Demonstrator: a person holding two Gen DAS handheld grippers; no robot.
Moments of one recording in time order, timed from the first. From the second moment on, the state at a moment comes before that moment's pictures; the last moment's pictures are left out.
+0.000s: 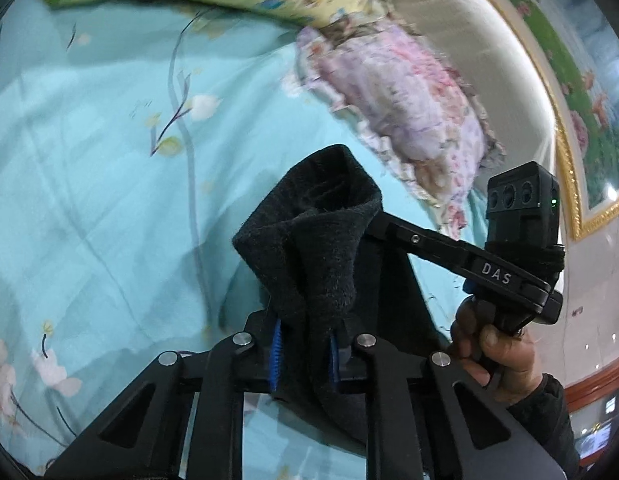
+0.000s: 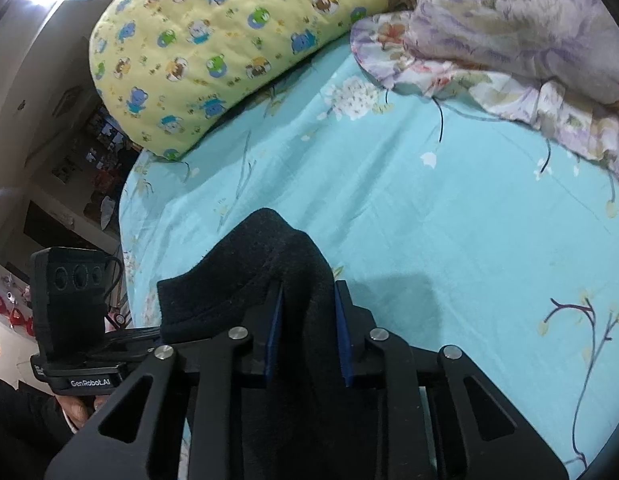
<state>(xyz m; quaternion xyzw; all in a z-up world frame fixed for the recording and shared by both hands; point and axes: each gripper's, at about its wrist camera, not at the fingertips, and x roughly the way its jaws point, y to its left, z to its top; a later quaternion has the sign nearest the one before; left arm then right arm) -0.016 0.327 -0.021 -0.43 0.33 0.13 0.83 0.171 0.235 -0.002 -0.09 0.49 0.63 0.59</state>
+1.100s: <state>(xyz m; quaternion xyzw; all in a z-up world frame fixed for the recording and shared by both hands) -0.002 0.136 0.109 -0.31 0.30 -0.07 0.90 0.170 -0.009 0.093 0.12 0.37 0.62 0.68</state>
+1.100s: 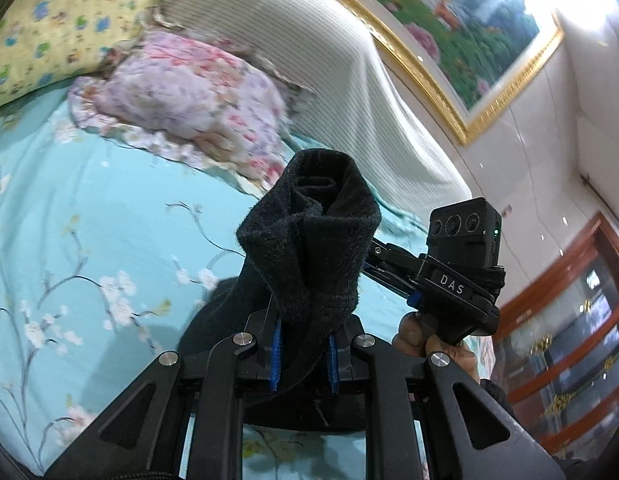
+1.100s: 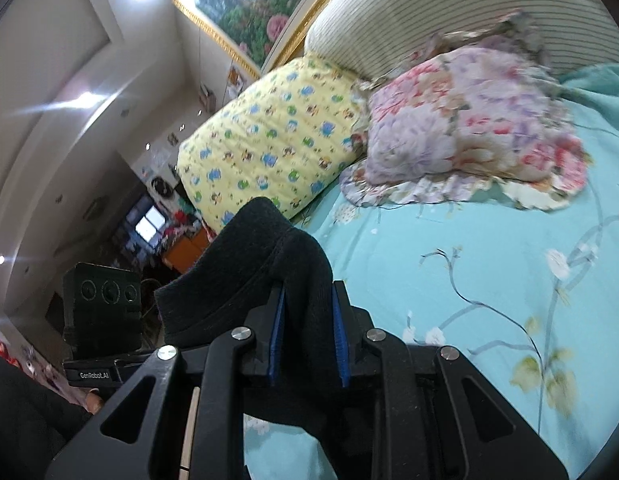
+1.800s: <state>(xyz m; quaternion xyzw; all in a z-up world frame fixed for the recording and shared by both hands) 0.031 0.011 0.085 -0.22 0.37 -0.14 0.89 0.166 -0.149 0.035 0.23 0.37 0.56 0.71</state>
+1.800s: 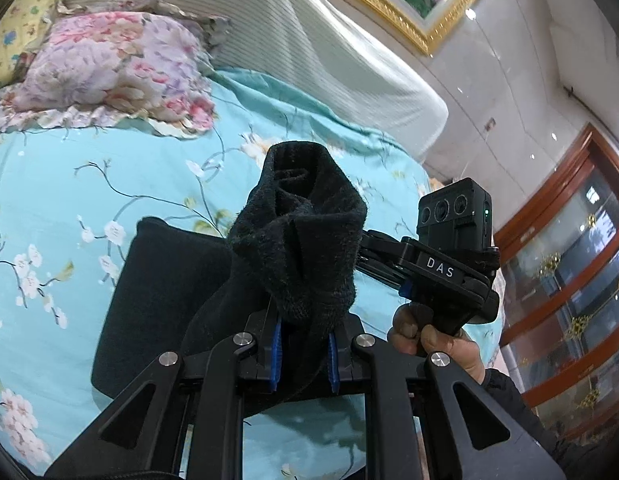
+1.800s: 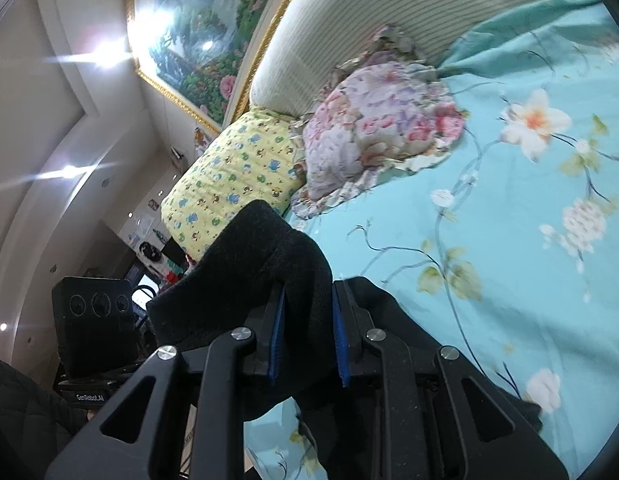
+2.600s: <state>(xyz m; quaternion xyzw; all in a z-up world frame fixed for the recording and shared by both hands) 0.050 -0.053 0.041 -0.10 0.43 -0.16 0.88 0.155 -0.204 -0.012 0.23 0.41 0.46 0.75</state>
